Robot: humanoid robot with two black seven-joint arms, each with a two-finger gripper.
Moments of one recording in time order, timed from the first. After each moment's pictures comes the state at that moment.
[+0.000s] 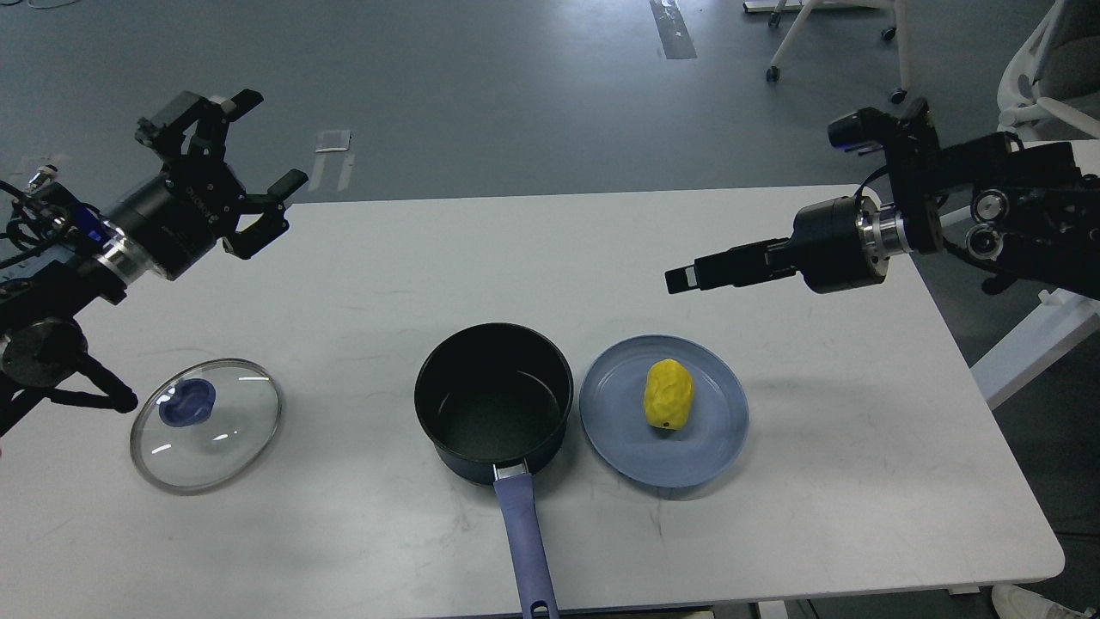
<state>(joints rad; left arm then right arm) -0.79 0.72 -0.43 -1.00 0.16 -0.49 -0.49 1.49 -0.70 -0.37 1.22 -1.13 0.49 0.49</state>
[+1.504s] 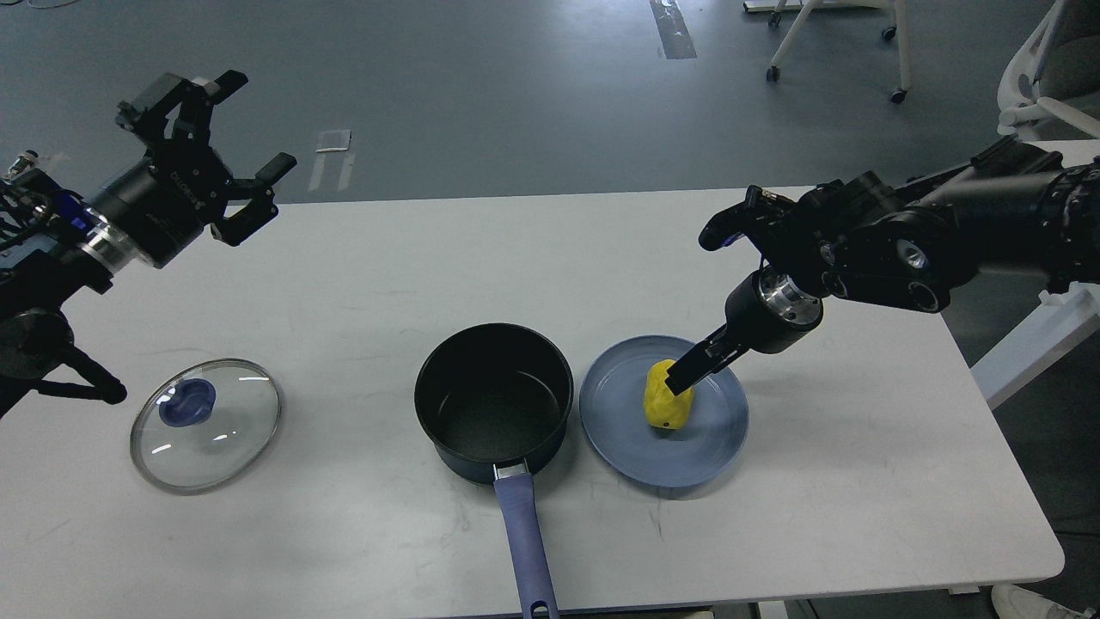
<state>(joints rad) -0.79 0.74 -0.46 -1.01 0.17 -0.49 -0.49 1.60 -0.18 -1.01 0.94 -0.82 0.49 0.48</state>
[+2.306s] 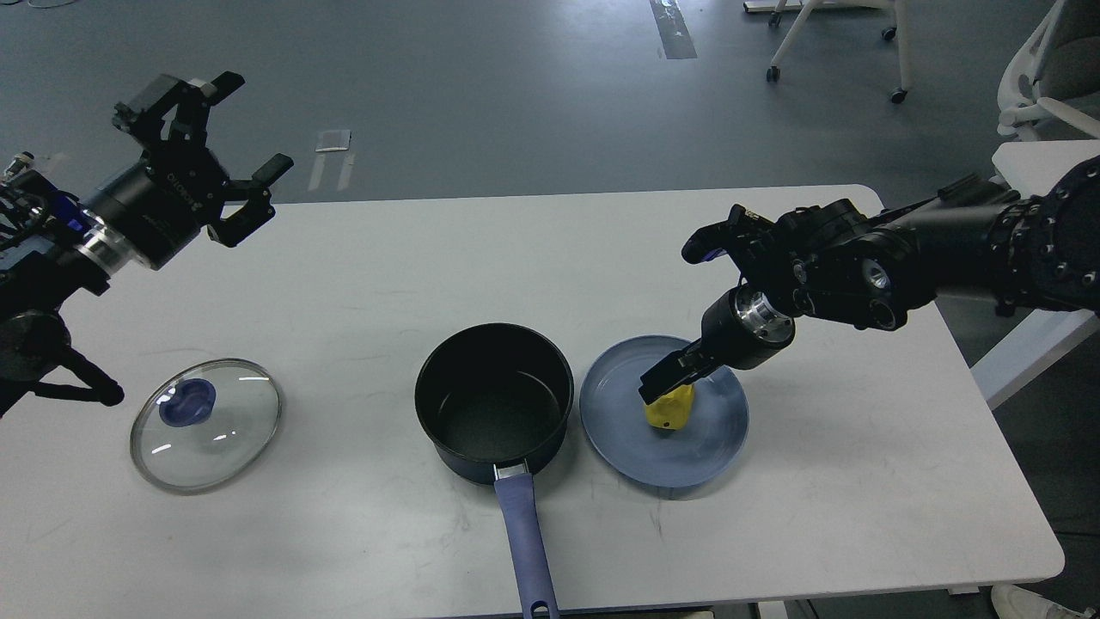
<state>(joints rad) -0.78 0.75 -0.46 -1.01 0.17 -0.49 -0.49 1.54 -0.13 -1.00 0.88 -0.71 0.49 0.47</state>
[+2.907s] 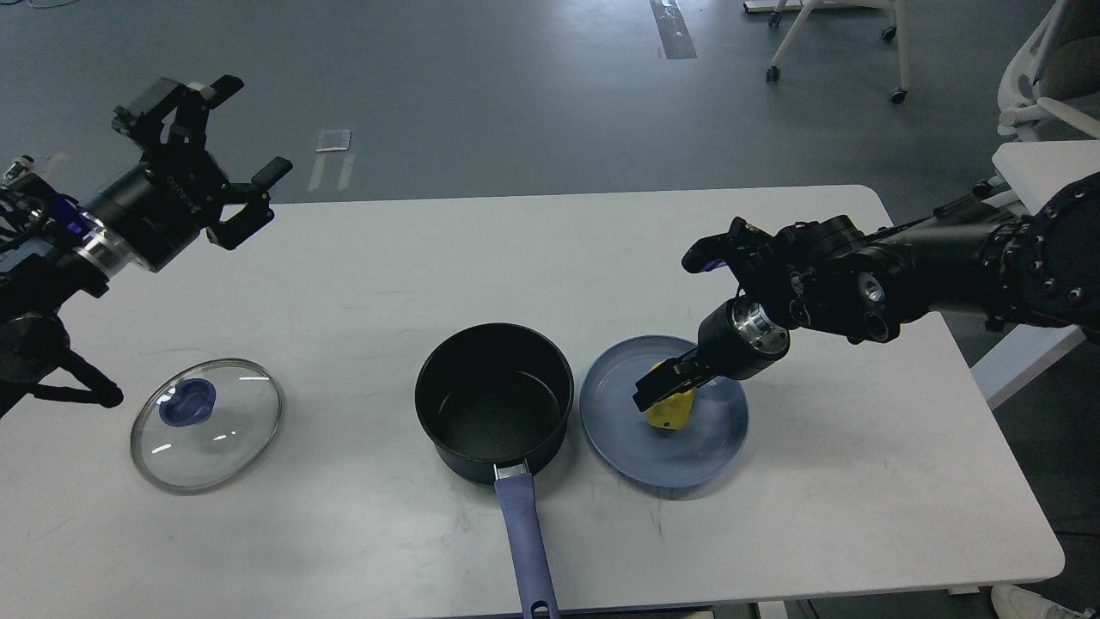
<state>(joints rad) -0.78 0.75 -0.46 -1.01 0.17 -0.49 -0.49 1.49 -0.13 -0.98 0.86 -0.69 0.49 0.47</state>
